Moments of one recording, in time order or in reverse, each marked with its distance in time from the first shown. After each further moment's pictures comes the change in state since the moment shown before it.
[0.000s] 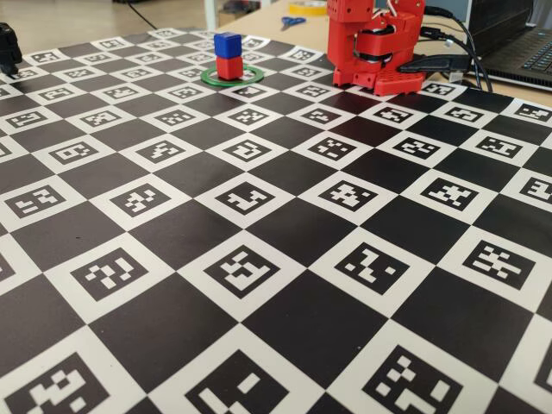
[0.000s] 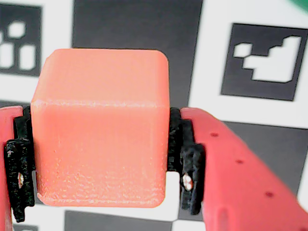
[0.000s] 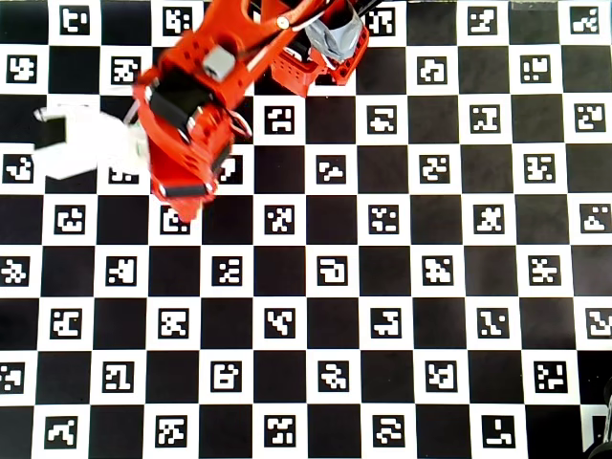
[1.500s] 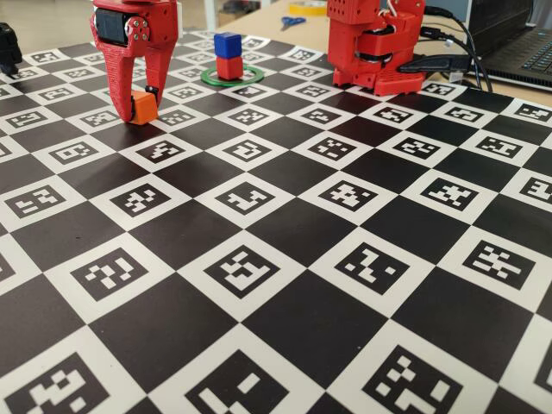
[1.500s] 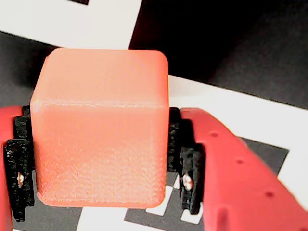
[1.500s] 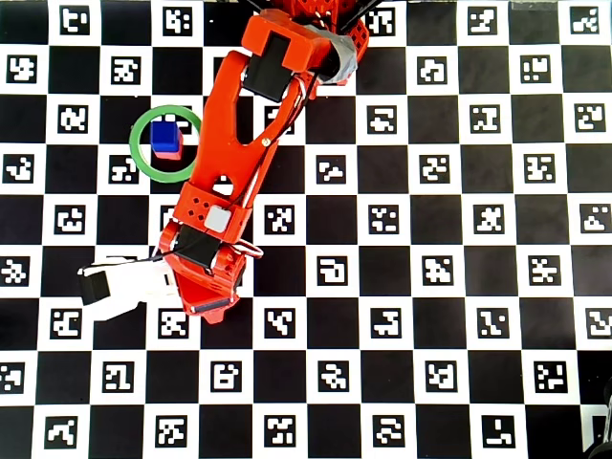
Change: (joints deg) arm -17.8 -38.6 -3.1 -32.9 5.3
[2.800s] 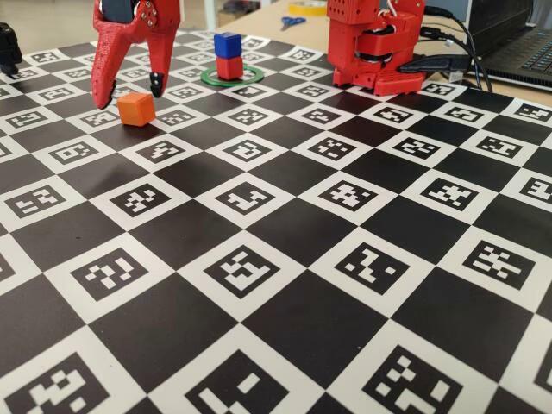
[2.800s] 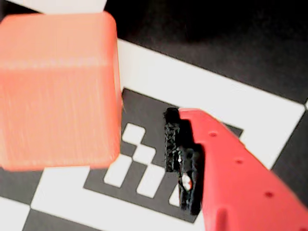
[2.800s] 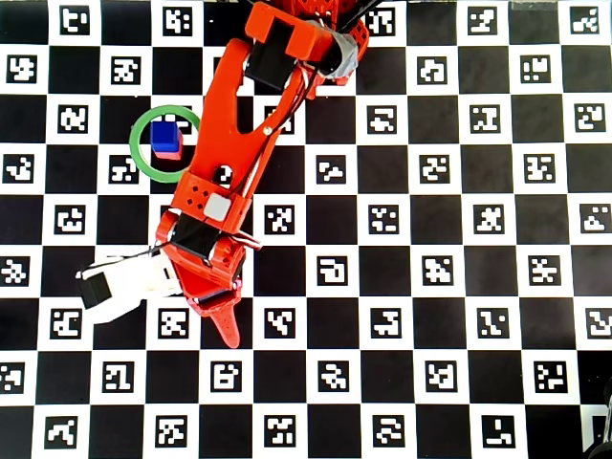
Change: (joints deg) arm 0.8 1.8 0.0 3.4 -6.7
